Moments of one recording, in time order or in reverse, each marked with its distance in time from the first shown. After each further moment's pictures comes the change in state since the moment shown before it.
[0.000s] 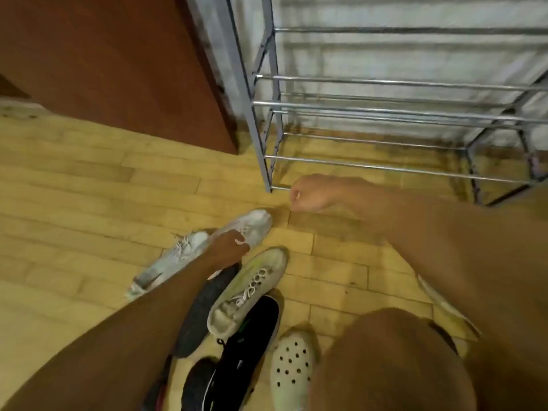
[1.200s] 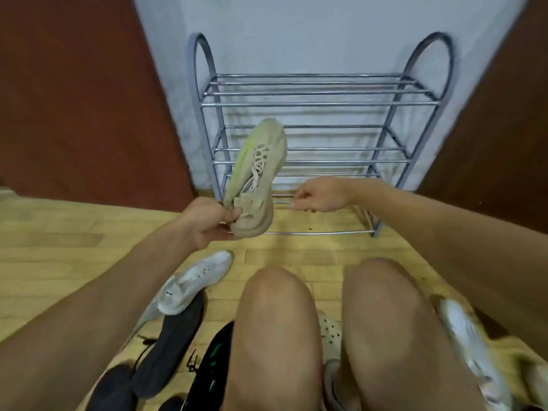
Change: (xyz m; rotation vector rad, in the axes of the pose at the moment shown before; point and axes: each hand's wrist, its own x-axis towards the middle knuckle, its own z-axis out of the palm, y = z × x) left_hand -0.210 0.122 -0.047 -0.738 -0.059 0.317; right_hand -0.239 0.008 -0.001 -0.035 0.373 -0.024
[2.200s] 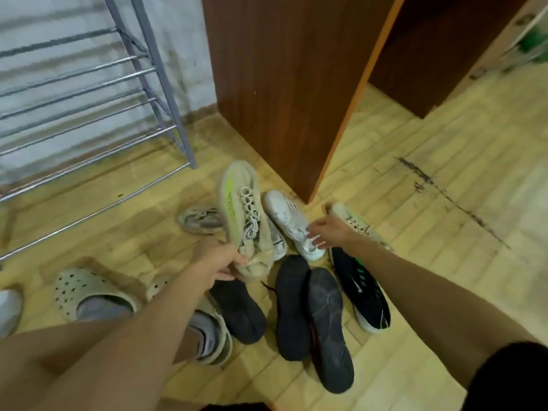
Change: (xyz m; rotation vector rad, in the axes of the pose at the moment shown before) left_hand -0.024 -0.168 0.346 0.602 -0.484 -0.374; right_hand -0.301 0.273 0.282 1.181 0.424 1.061
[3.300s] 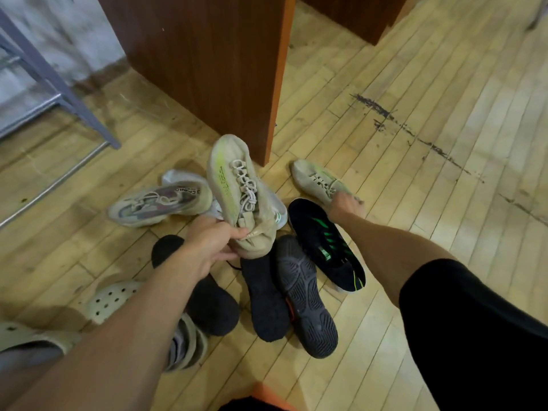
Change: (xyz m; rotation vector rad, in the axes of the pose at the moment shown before) left_hand 0.029 0.017 0.081 0.051 -0.131 0.055; right_hand 0.059 0.140 -0.038 -0.616 0.546 0.303
